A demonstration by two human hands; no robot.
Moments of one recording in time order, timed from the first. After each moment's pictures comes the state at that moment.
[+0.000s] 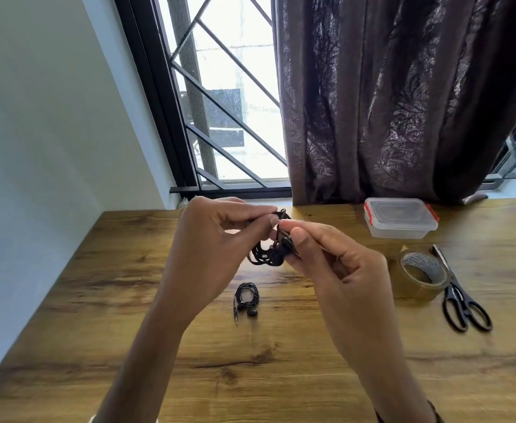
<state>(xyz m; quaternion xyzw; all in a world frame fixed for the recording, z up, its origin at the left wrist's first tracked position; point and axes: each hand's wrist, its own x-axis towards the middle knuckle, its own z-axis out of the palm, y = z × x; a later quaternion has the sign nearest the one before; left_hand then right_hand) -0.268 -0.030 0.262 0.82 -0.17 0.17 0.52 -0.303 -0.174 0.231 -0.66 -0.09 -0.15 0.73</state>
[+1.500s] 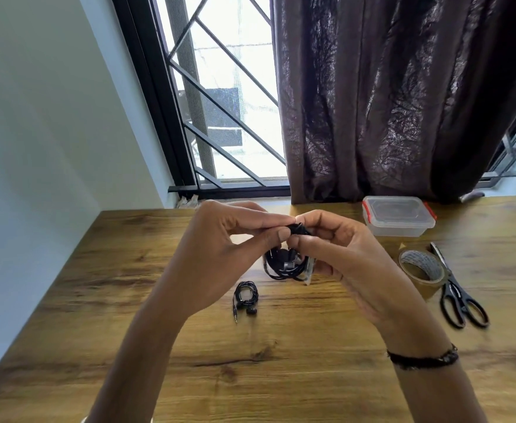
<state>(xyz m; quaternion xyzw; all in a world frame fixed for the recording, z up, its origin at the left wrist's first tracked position) -0.272 -0.028 0.266 0.81 -0.25 0.08 0.53 -0.272 -0.206 0.242 -0.63 -0.07 0.11 0.76</state>
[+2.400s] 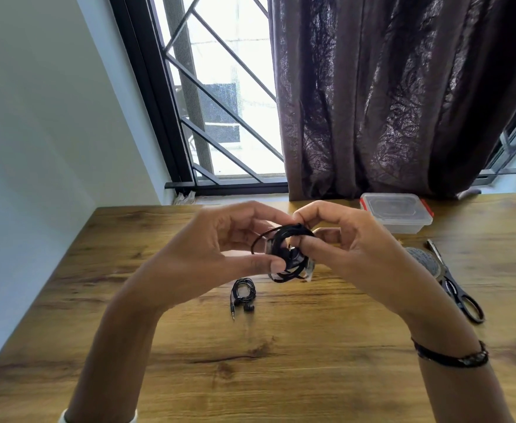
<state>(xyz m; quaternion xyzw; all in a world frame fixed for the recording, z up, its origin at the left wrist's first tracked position) -0.271 -0.013 0.268 0.78 -0.25 -0.10 0.57 -0.267 -0.220 0.244 -0.79 -0.18 0.04 0.58</state>
